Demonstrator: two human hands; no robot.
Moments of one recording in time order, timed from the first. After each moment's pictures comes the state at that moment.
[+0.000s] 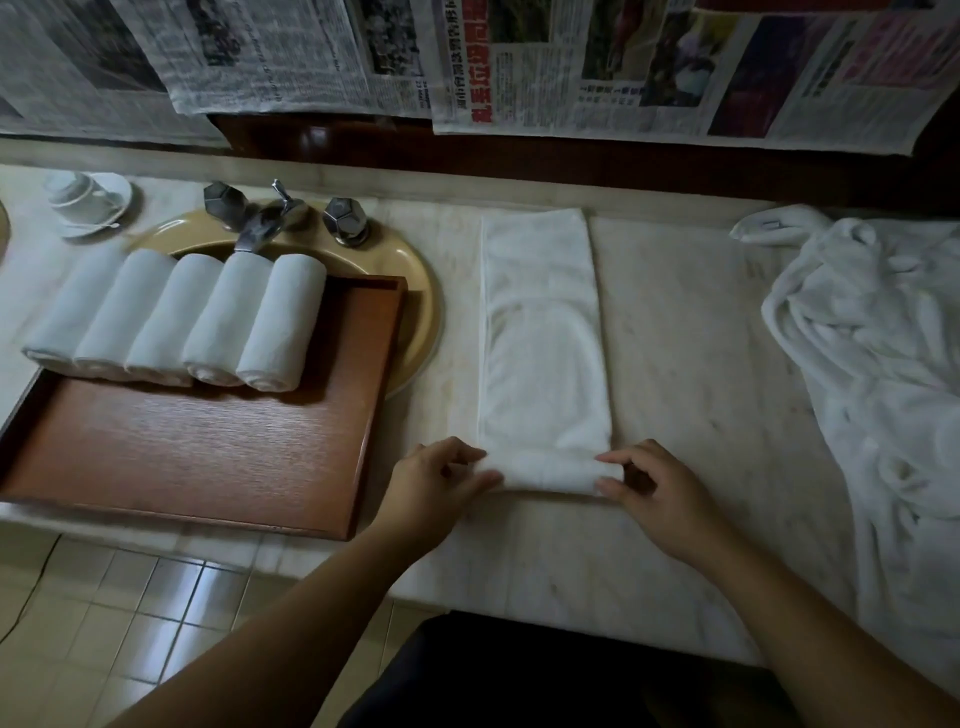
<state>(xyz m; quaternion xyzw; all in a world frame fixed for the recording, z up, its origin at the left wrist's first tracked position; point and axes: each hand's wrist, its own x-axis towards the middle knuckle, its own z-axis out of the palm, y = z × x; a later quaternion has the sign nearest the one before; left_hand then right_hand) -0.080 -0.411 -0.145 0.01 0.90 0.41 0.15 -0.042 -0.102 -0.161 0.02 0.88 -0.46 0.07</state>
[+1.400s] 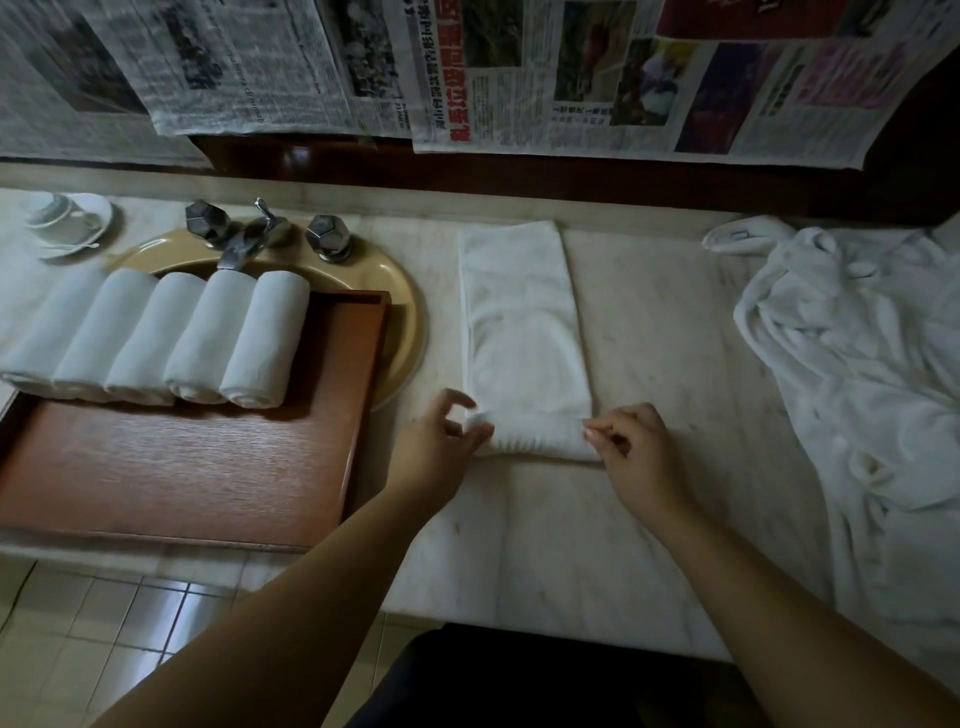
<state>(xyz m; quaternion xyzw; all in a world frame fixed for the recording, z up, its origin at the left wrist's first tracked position) -0.125 -0.375 -0.128 -0.06 0.88 0.44 0.15 -0.079 -0.113 -0.159 0.07 0.90 -0.42 -0.09</state>
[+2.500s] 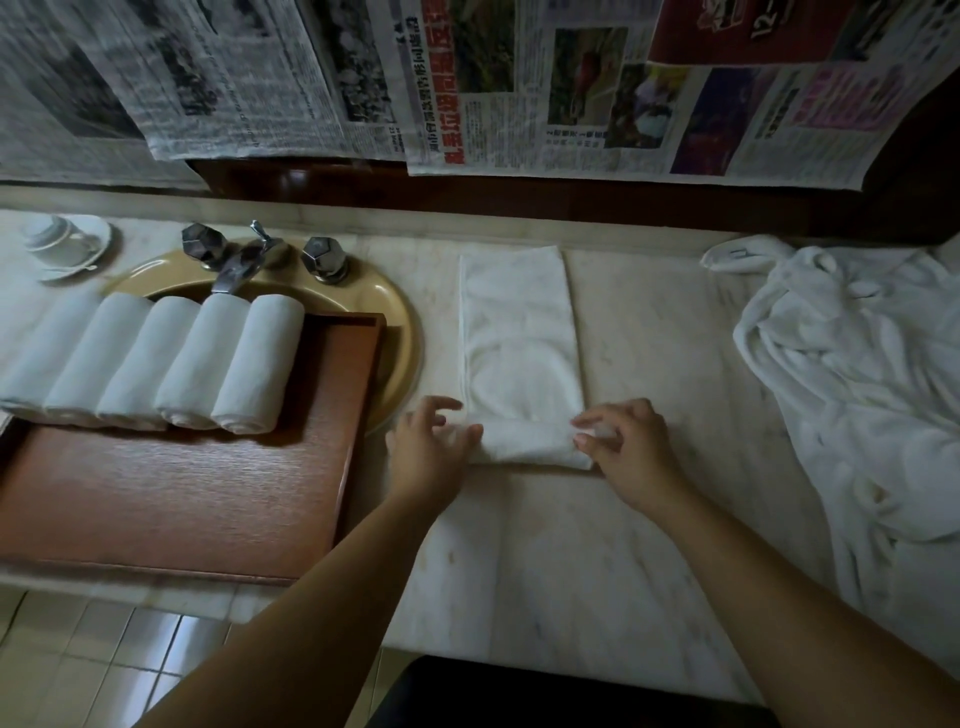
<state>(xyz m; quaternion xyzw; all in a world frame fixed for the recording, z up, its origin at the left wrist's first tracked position) -0.147 -0.364 -0.141 -0.12 0.88 0.45 0.10 -0.116 -0.100 -0.149 0.09 0.91 -0.40 -0.01</state>
